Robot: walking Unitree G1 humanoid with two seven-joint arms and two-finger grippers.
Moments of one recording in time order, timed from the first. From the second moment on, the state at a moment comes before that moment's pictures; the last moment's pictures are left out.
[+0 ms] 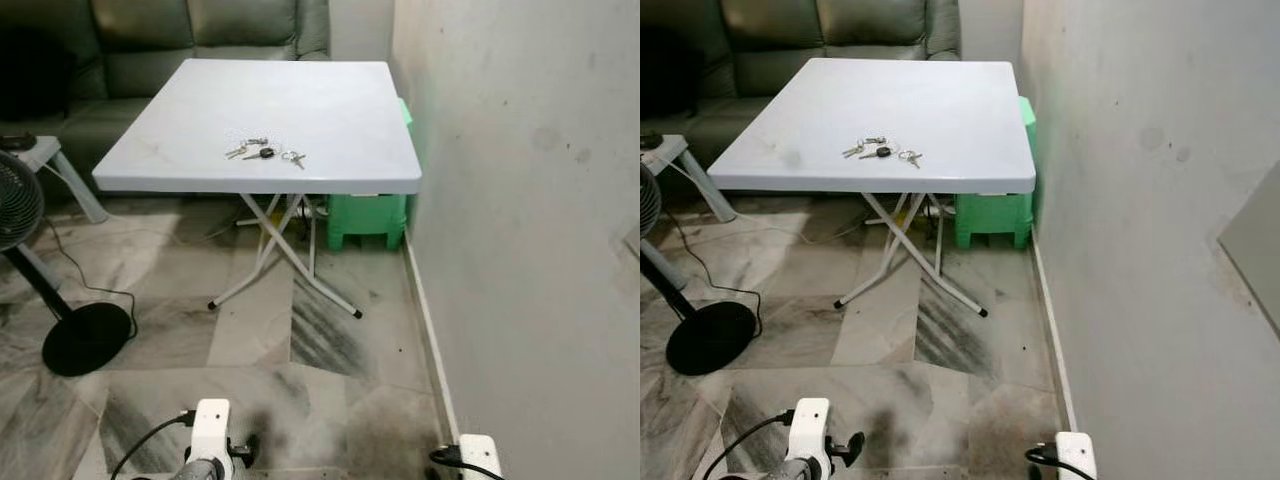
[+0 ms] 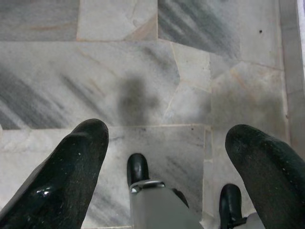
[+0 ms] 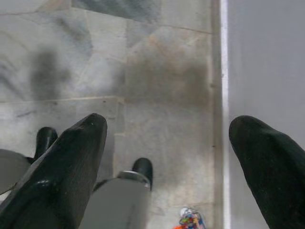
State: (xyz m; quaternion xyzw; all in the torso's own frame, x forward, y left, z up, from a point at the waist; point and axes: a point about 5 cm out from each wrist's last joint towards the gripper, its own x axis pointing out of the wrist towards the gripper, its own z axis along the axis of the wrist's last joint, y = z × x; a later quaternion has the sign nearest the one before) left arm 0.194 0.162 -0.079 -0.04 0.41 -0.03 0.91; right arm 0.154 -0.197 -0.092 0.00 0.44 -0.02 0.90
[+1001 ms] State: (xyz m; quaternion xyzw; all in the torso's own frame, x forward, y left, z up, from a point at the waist) left arm 0.187 0.171 -0.082 -0.04 0.42 -0.02 0.90; right arm 0.156 -0.195 -0.091 0.00 0.43 -0.01 0.90
